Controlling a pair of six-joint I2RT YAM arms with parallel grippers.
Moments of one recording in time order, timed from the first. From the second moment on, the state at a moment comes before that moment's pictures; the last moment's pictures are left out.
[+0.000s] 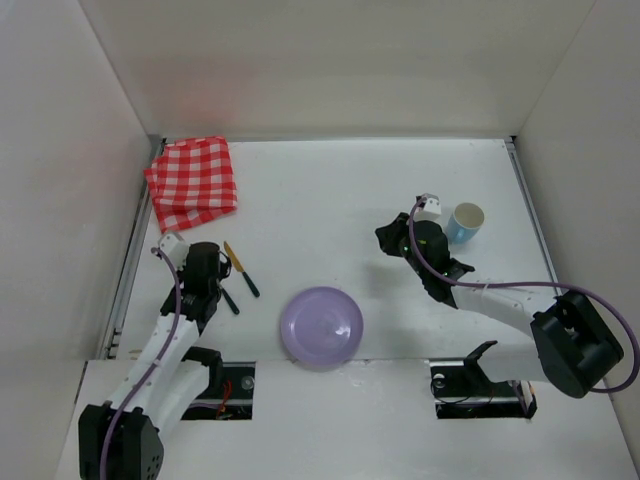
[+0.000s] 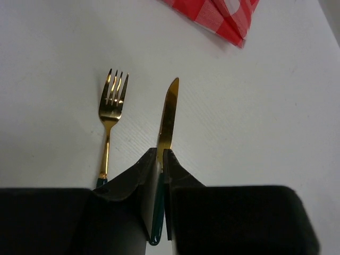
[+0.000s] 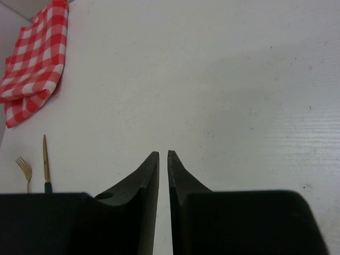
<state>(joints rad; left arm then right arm) -0.19 0.77 0.40 -0.28 -0.48 -0.94 0.59 1.29 0.56 0.41 0.24 0.66</state>
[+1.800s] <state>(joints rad) -0.46 2.17 1.58 -0.18 -0.56 -0.57 0.60 1.30 0.56 0.41 0.23 0.65</state>
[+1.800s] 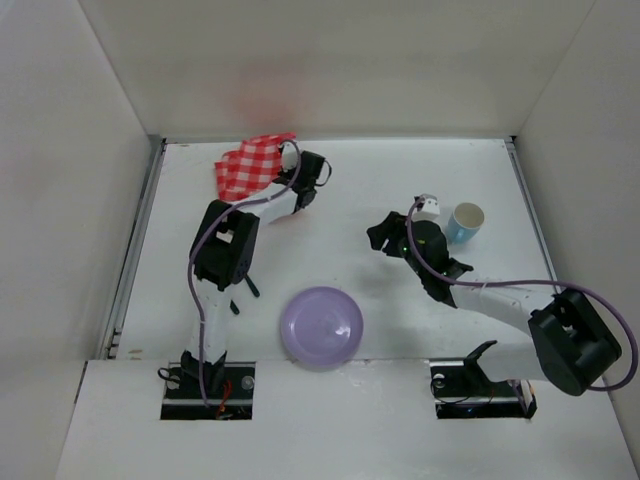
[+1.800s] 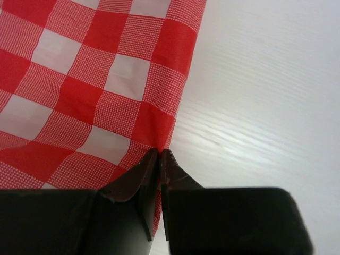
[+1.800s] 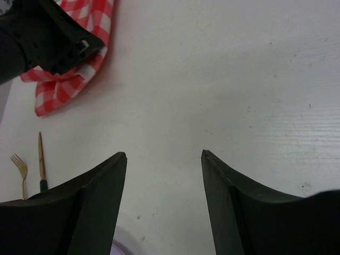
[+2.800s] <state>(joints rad) -0.79 1.17 0.84 0.06 -0.66 -1.01 0.54 1.25 0.54 0.37 0.29 0.63</state>
